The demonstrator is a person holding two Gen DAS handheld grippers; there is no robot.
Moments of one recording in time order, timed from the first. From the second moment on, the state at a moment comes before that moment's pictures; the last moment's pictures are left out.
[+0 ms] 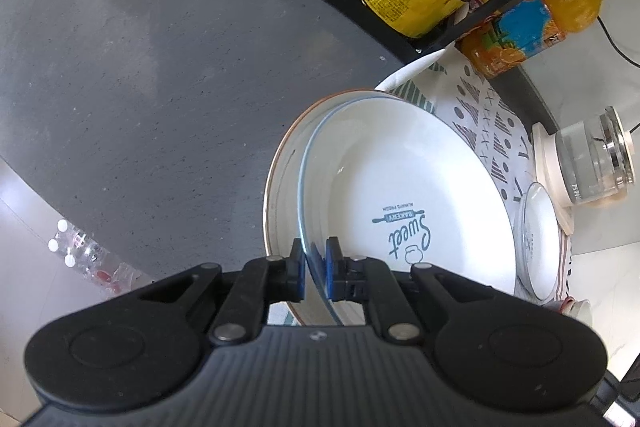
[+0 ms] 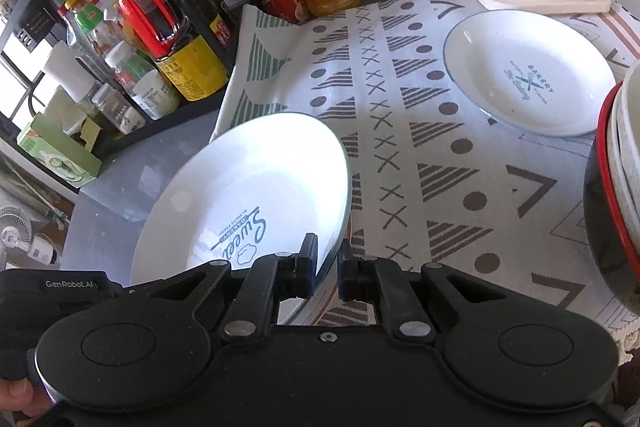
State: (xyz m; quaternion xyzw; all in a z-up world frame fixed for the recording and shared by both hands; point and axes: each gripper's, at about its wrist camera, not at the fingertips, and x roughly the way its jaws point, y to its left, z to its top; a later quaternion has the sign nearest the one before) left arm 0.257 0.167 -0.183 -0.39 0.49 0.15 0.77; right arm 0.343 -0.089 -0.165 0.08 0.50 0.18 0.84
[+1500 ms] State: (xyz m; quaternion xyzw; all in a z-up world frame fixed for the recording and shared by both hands) left arm 0.312 0.165 -0.118 -0.34 0.46 0.17 0.81; right arm 0.364 -0.105 -0.122 0.10 0.49 0.16 0.85
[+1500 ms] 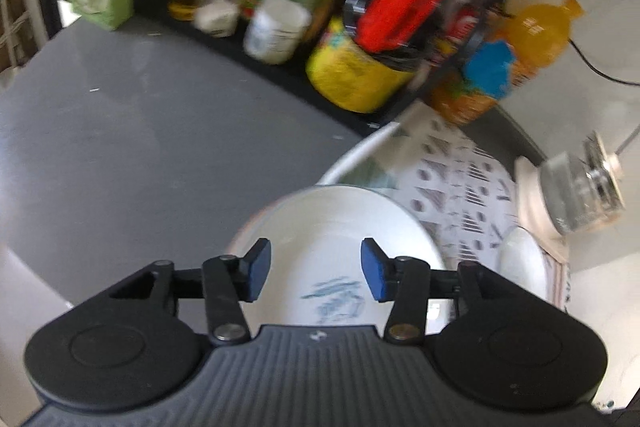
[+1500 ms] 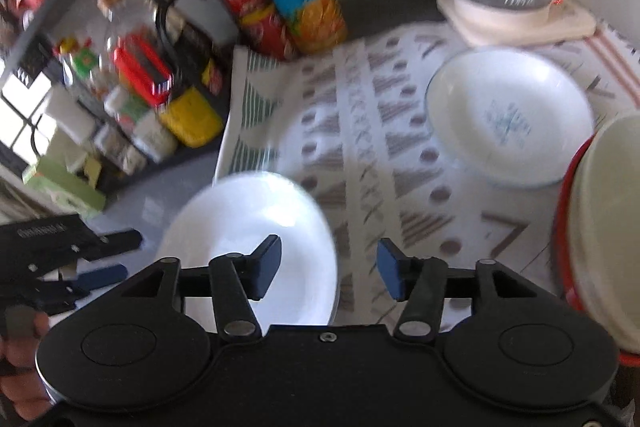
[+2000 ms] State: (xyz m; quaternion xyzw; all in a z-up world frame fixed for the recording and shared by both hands) left arm 0.401 0.075 -0.112 -0.33 0.48 0.09 0.81; right arm 0.425 -0.189 -0.084 0.13 0.45 0.09 0.88
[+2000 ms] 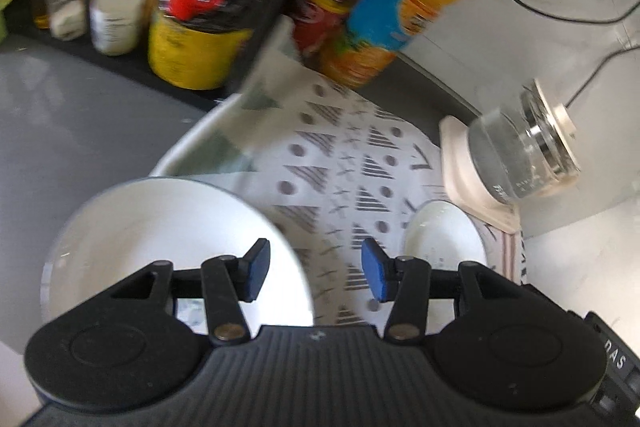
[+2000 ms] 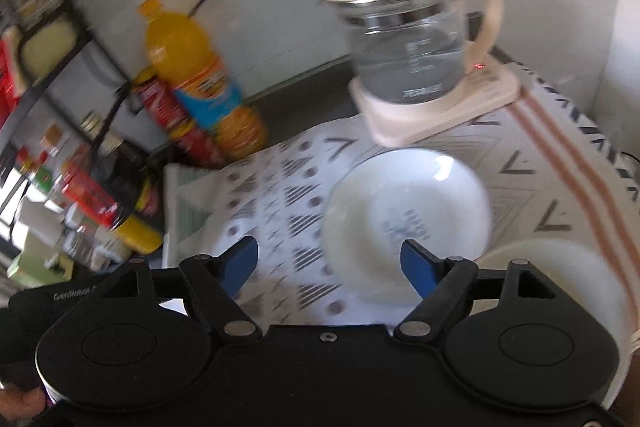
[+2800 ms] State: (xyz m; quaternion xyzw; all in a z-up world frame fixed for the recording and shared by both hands) left arm 0.489 -0.010 -0.186 -0.38 0.54 0.07 0.75; right arm 0.525 -0.280 -0.158 0.16 0.56 0.02 0.81
